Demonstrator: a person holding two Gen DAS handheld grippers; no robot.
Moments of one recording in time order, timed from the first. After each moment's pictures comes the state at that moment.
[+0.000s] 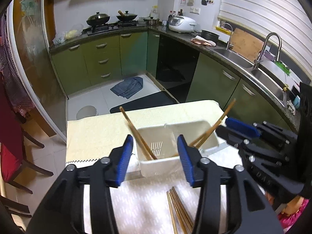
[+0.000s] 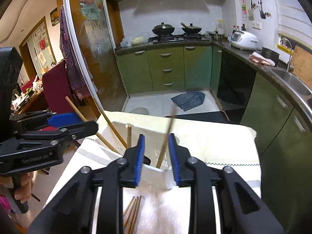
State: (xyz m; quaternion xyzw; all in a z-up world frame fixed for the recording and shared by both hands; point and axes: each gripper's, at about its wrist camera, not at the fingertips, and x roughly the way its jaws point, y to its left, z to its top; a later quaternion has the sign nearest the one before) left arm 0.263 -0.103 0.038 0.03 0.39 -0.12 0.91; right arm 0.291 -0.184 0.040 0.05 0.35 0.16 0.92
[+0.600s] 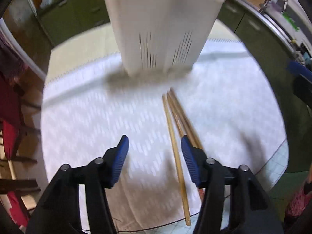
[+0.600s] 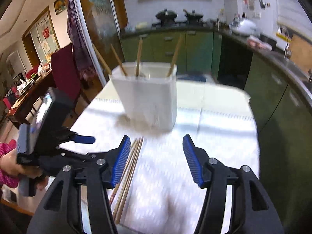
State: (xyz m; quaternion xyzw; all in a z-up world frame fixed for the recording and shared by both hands) left arm 0.196 -0.114 -0.114 0.07 0.57 -0.11 0.81; right arm 0.166 -0.220 -0.014 0.04 0.40 0.19 0.90
